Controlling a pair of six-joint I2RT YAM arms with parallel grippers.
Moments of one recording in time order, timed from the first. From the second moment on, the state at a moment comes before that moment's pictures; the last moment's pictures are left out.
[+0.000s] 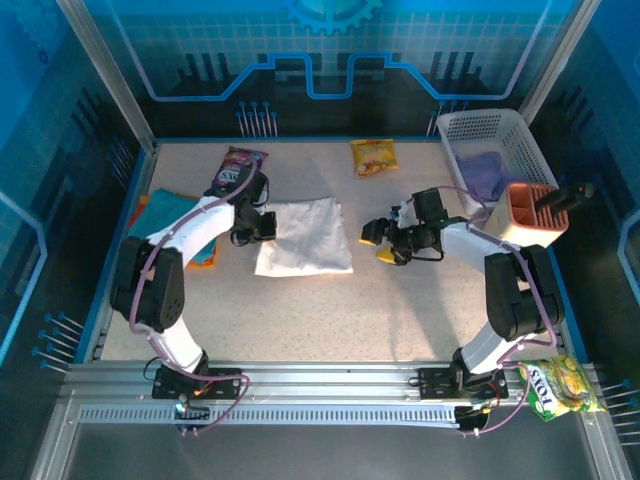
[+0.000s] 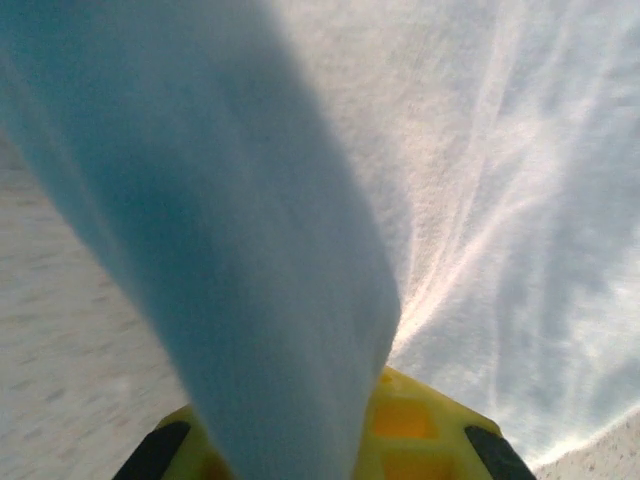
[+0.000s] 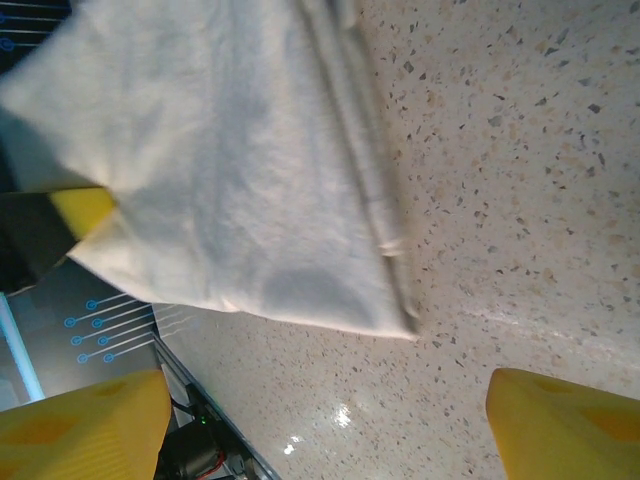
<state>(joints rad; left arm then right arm) -0.26 1.68 1.26 -0.81 0.10 -0.40 0.21 1.63 0.91 -0.32 -0.76 0.67</state>
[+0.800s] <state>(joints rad) -0.10 1.48 1.61 -1.27 -0.16 0.02 0.21 1.63 0.96 -0.39 -0.80 0.66</state>
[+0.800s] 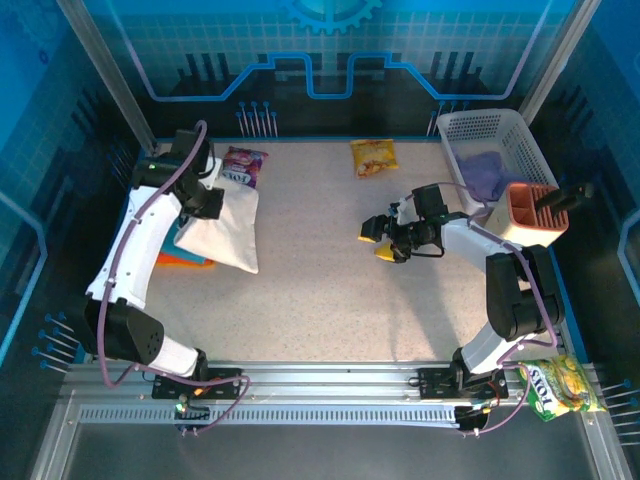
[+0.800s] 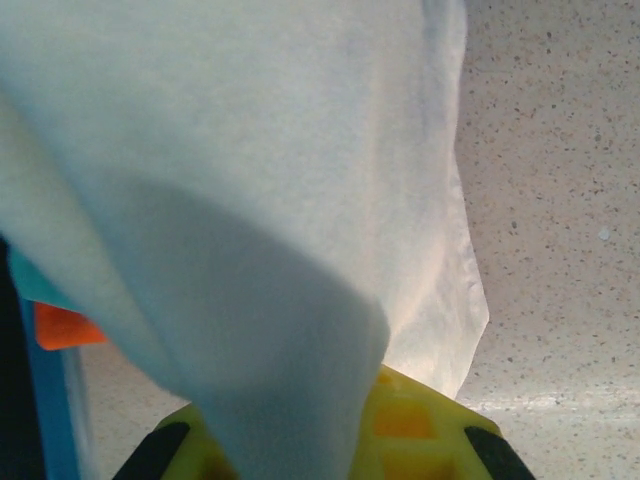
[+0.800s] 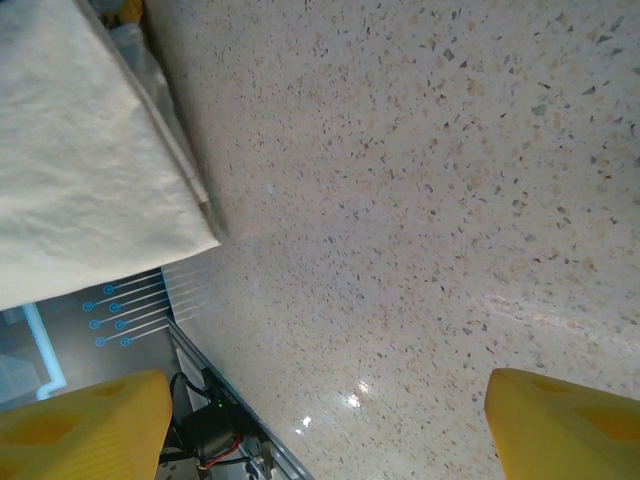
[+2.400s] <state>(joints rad) 0.13 1.59 1.63 -1.15 -0.39 0.24 0.23 1.79 1.14 -0.50 -0.89 0.57</state>
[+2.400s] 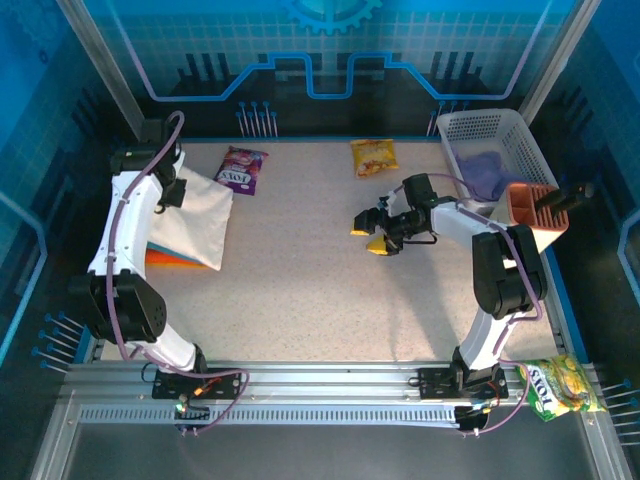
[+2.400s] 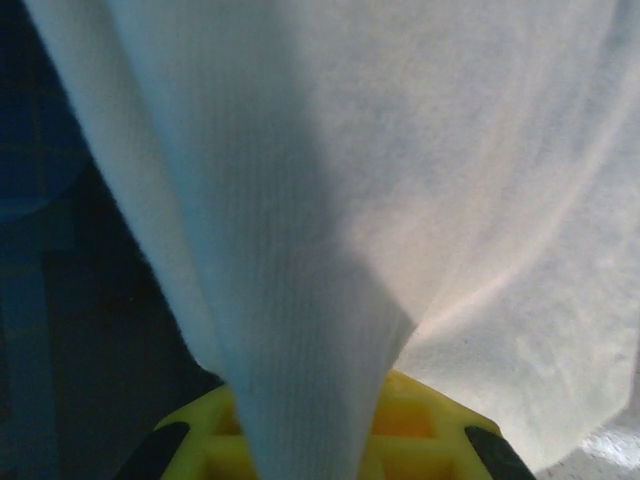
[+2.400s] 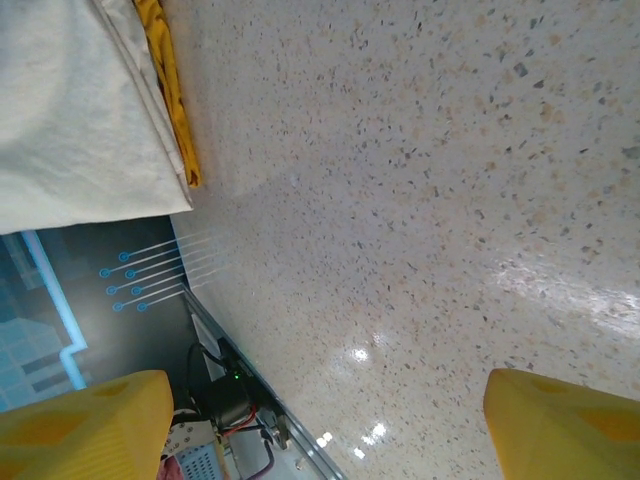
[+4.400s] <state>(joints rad) 0.00 1.18 0.90 -0.42 -0.04 -0.16 0.26 1.54 1.20 -0.66 -0.27 0.36</state>
